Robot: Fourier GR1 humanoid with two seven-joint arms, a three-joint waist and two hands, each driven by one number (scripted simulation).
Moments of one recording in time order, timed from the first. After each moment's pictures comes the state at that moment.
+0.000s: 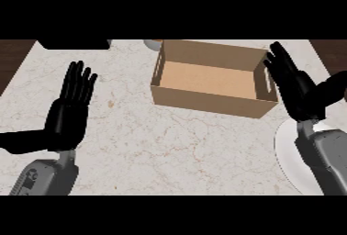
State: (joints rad) left arm -0.21 0.27 -0.17 -1.57 0.43 0.24 -0.18; right arm -0.42 -0.42 0.18 -1.43 -0.37 -0.18 0.11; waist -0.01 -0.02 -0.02
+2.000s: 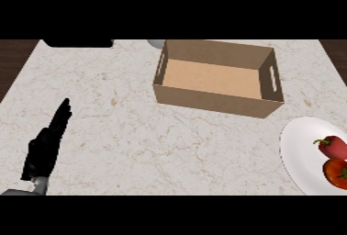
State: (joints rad) left arm -0.01 0.48 -0.22 -1.51 0.12 0.31 0.03; right arm 0.55 -0.82 -0.05 -1.89 0.22 -0.38 0.55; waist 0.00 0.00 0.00
